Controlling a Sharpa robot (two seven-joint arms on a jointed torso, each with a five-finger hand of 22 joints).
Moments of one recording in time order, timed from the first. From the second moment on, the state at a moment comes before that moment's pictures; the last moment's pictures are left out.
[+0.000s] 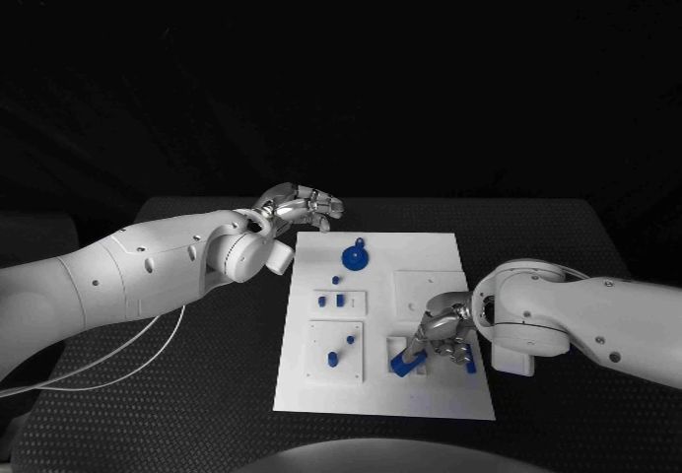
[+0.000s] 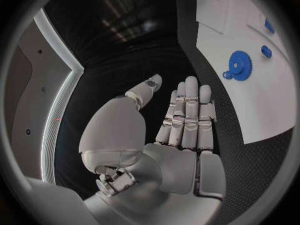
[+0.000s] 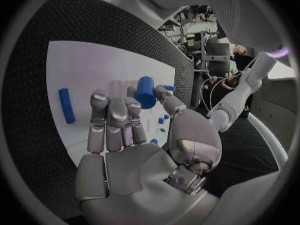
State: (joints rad) left arm 1.20 -0.68 -0.10 1.24 -0.22 -0.19 0.22; left_hand 1.10 -0.15 0.53 -0.17 0.09 0.86 0.18 0.24 0.52 1.18 0.12 0.07 0.21 1.05 0.01 0.75 0.55 0.02 0.80 -0.08 0.63 1.26; right arm 1.26 -0.81 -0.25 1.68 -0.83 0.20 -0.61; right_hand 0.69 -0.07 0.72 -0.26 0.05 1.02 0.06 0.33 0.53 1.17 -0.03 1.15 1.06 1.32 -0.13 1.21 1.12 0.22 1.16 -0.04 0.98 1.31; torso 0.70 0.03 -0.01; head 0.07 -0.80
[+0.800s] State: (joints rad) left arm 1.20 -0.68 -0.10 1.24 -0.22 -0.19 0.22; left_hand 1.10 -0.15 0.53 -0.16 0.09 0.86 0.18 0.24 0.52 1.18 0.12 0.07 0.21 1.05 0.01 0.75 0.55 0.03 0.80 -0.08 0.63 1.26; right arm 1.25 -0.79 -0.25 1.65 -0.81 0.29 -0.61; right_hand 0.69 -0.05 0.72 -0.26 0.05 1.02 0.06 0.32 0.53 1.17 -0.02 1.15 1.06 1.32 -0.12 1.21 1.12 0.22 1.15 -0.04 0.98 1.31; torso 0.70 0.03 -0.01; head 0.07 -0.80
